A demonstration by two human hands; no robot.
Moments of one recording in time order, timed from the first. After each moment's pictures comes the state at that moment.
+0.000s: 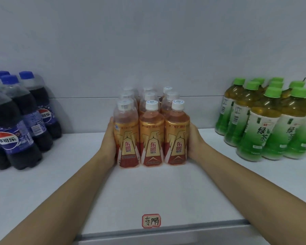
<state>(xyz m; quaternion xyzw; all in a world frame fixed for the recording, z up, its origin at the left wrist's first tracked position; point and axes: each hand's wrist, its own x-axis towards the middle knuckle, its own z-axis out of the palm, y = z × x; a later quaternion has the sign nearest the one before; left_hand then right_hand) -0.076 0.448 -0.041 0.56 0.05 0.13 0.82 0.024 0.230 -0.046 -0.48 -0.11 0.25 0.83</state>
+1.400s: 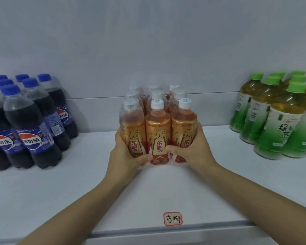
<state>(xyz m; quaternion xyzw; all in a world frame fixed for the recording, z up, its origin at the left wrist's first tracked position) -0.133 0.453 -0.066 0.83 0.07 0.24 0.50 -0.036 0.242 -0.068 -0.70 -0.23 -0.03 0.68</state>
